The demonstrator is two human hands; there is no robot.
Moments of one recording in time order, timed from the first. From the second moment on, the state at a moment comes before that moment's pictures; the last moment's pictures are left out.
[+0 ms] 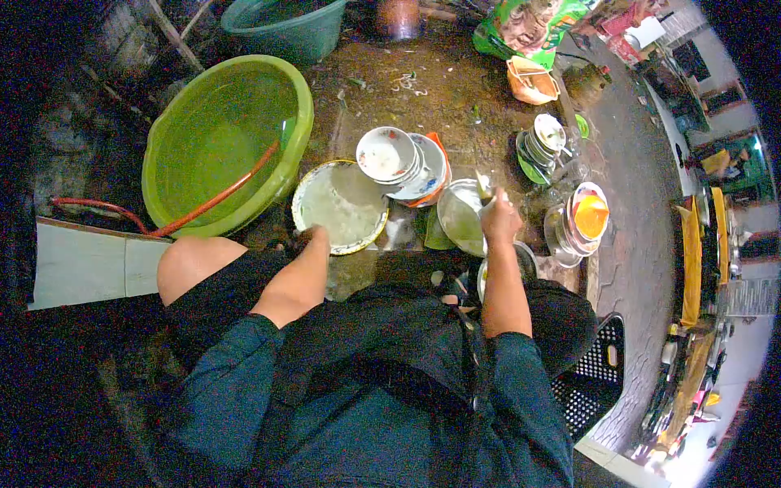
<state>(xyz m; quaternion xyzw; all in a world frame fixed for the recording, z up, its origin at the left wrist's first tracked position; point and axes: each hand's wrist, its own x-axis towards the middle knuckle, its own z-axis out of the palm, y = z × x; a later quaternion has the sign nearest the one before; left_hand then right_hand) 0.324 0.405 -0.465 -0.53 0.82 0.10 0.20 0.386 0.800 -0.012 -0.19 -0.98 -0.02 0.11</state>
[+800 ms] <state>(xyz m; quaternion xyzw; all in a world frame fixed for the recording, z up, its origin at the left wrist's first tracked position) 0.333 0.397 -0.165 -0.44 0.51 0.74 0.04 0.393 0.752 -0.070 -0.15 -0.98 0.10 -0.09</state>
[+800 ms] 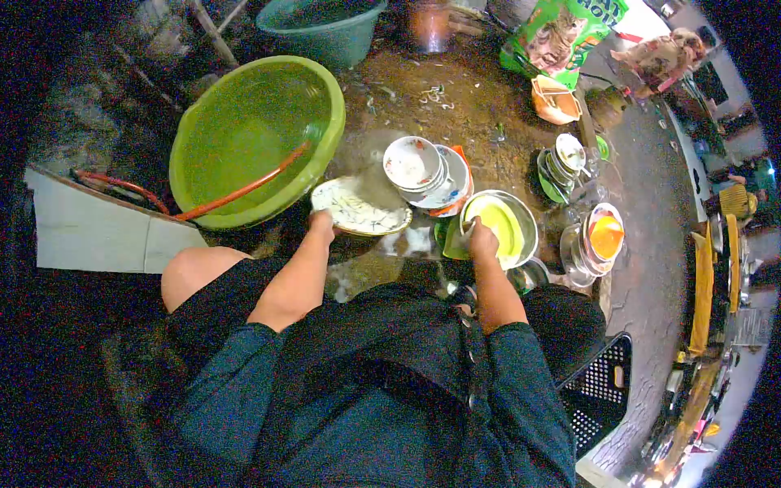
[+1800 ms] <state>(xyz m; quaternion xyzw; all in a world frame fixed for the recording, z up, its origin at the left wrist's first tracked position) 0.389 0.399 0.050 -0.05 0.65 0.76 -0.01 0.309 0.570 0.000 0.04 -0.92 0.34 0.17</state>
